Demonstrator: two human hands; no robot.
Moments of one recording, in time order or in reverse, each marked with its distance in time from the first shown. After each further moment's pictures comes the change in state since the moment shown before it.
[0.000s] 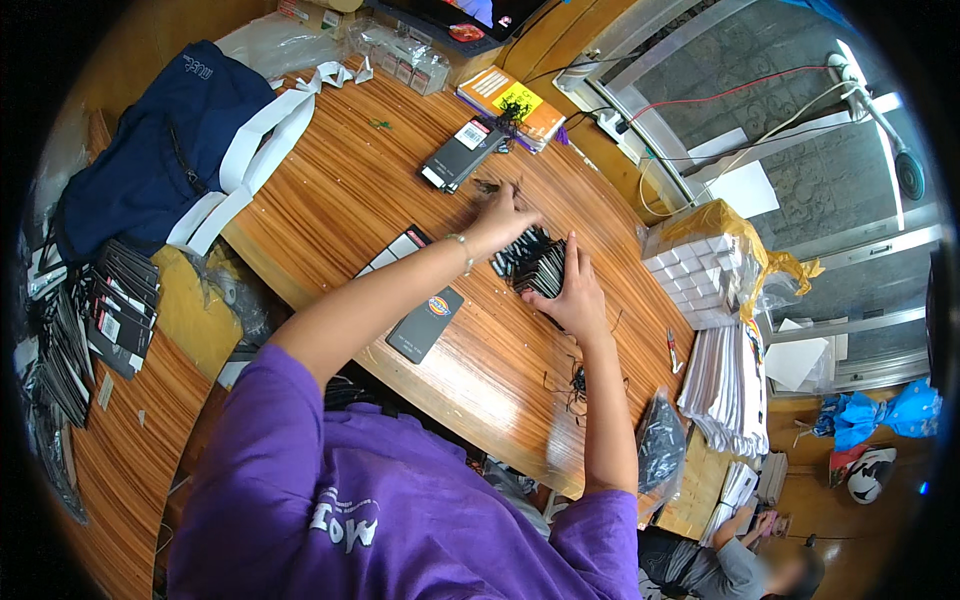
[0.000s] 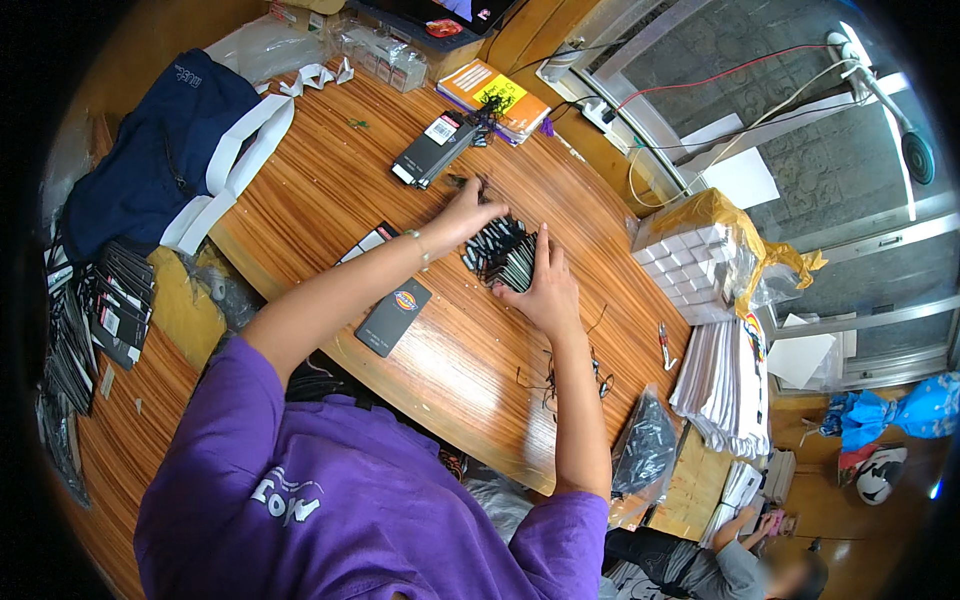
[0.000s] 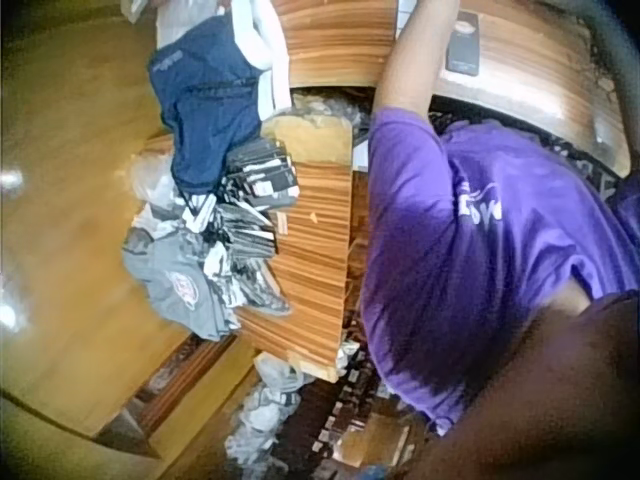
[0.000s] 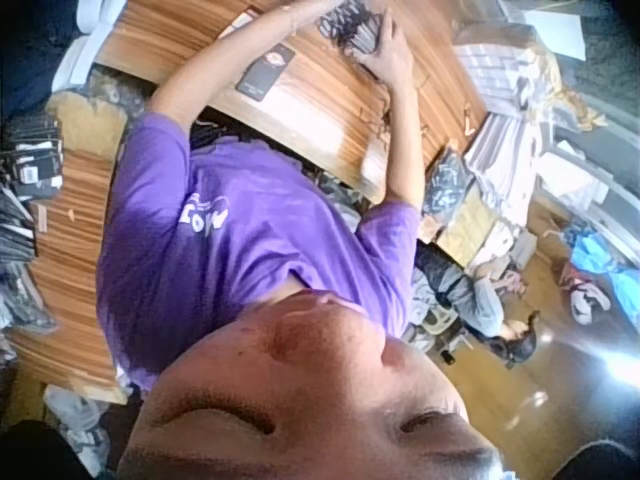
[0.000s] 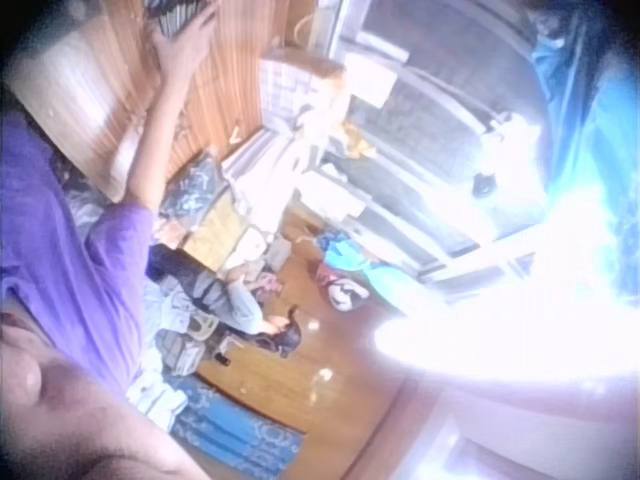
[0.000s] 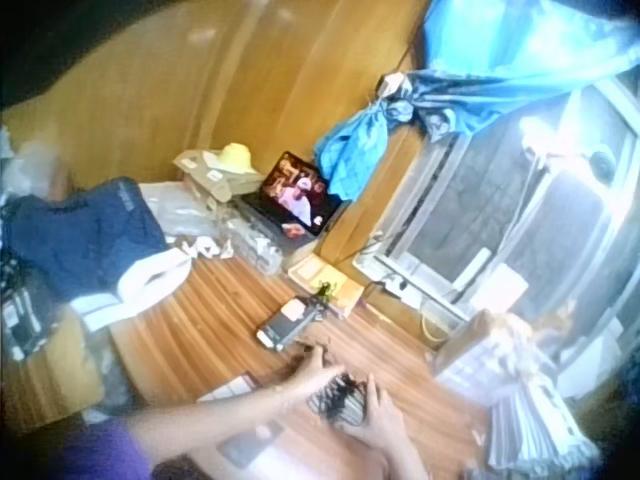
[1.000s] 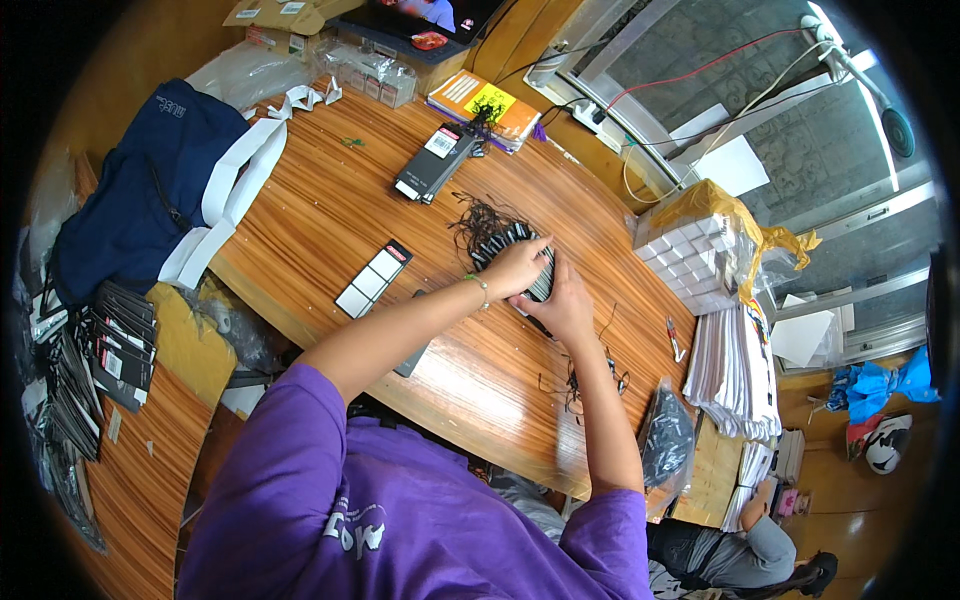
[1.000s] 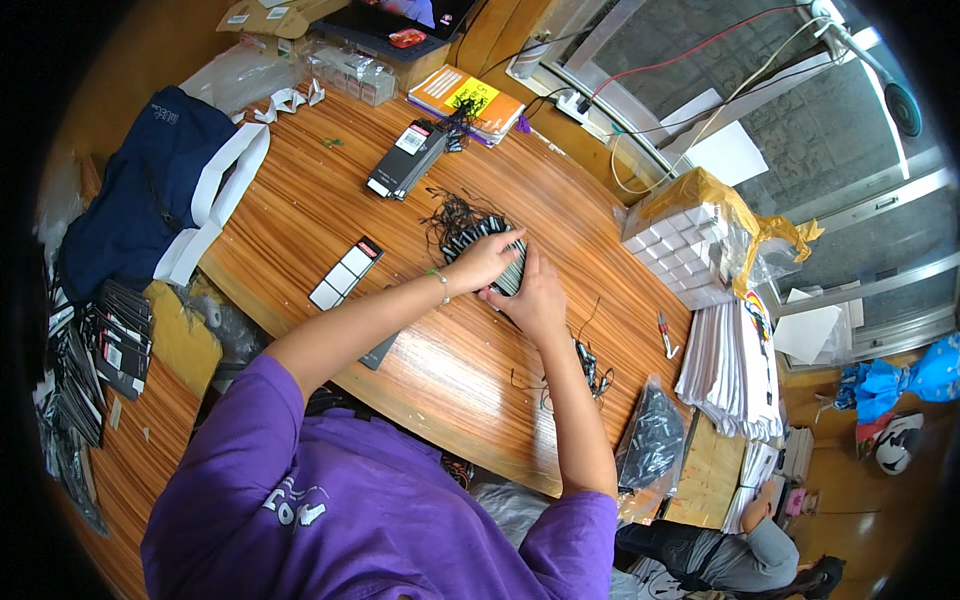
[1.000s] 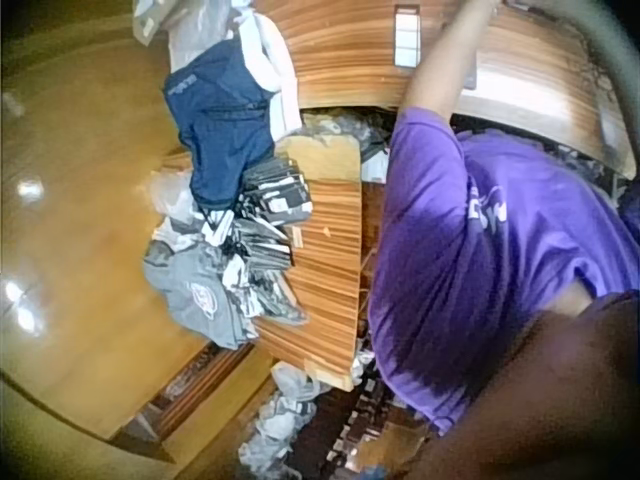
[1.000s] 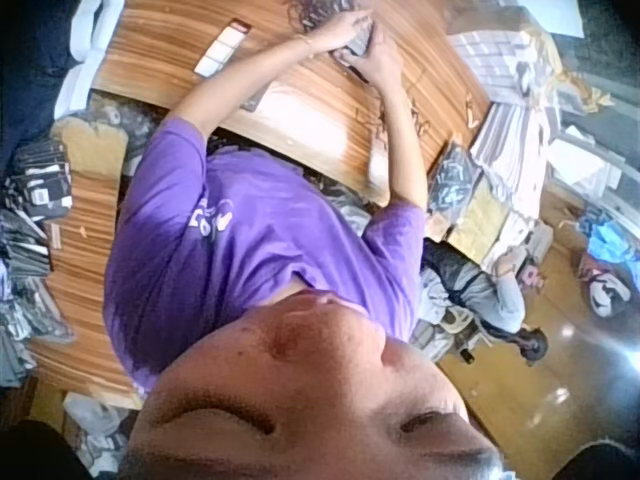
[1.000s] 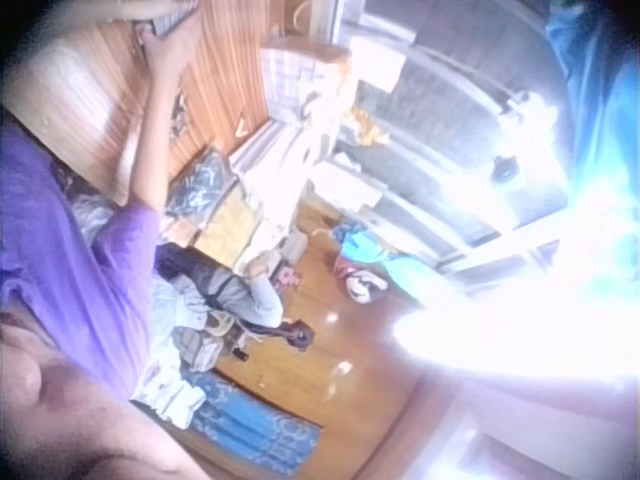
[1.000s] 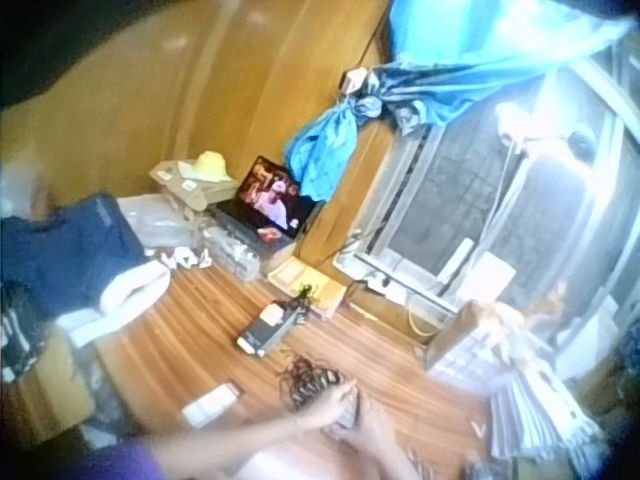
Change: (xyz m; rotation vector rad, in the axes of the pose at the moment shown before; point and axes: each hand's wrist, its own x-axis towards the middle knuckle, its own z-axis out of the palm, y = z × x) left_hand -0.011 -0.030 0.060 0.236 -0.337 0.114; right_hand -0.008 0.006 0.010 0.077 -0.026 0.150
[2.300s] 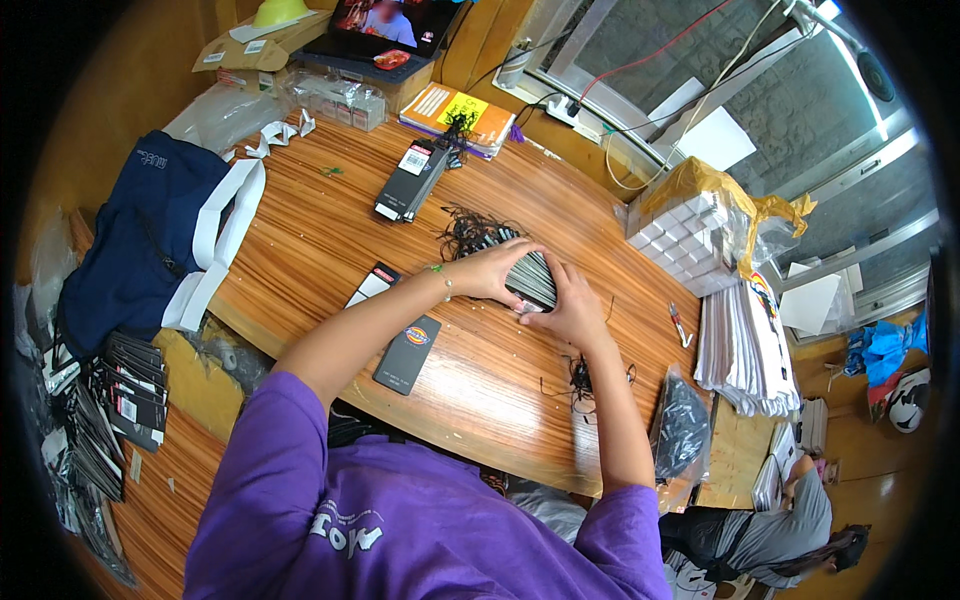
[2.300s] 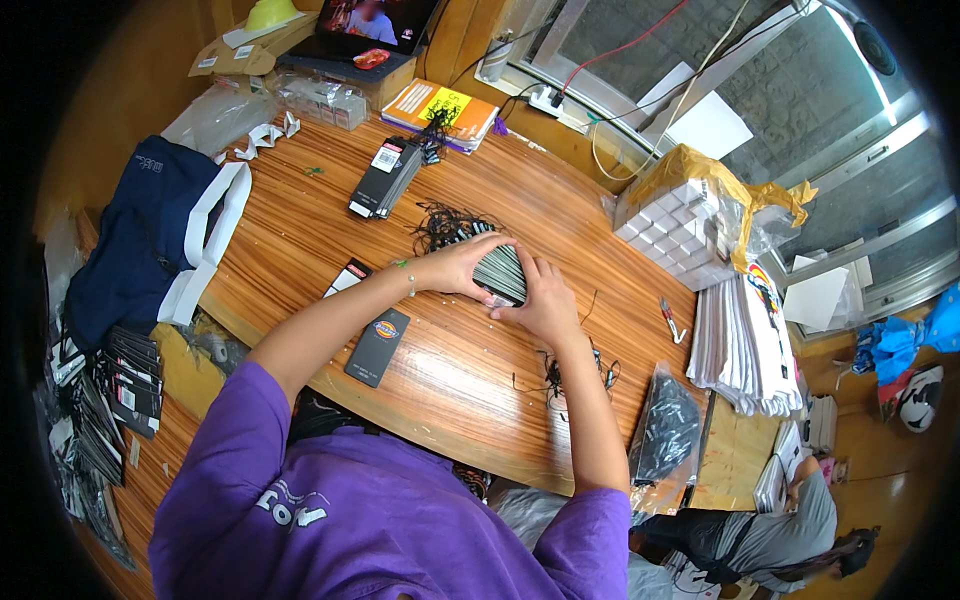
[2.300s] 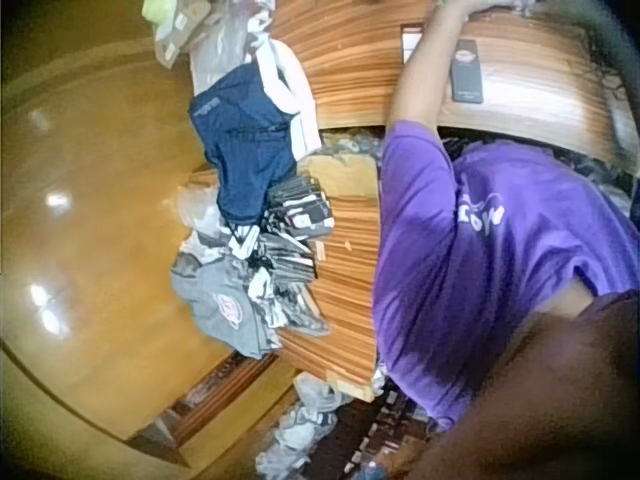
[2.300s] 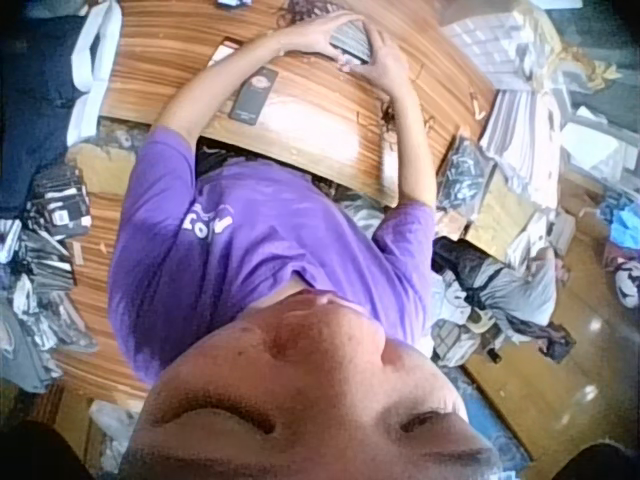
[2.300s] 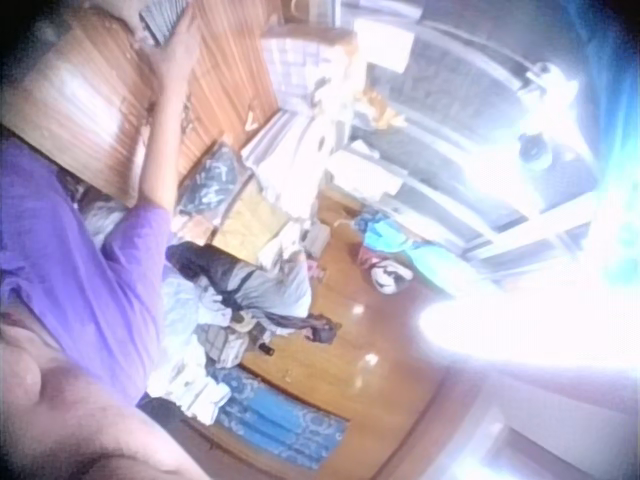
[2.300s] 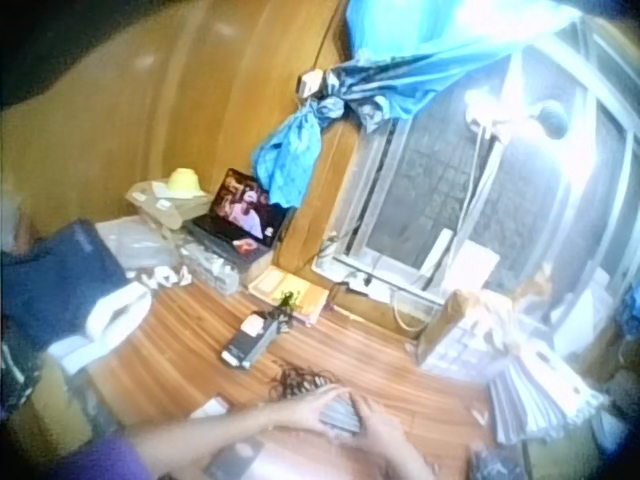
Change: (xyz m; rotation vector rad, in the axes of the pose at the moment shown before) left_hand -0.002 0.005 -0.044 0.363 -0.360 0.390; right_hand -0.007 0.022 -0.020 0.118 -0.016 -0.113
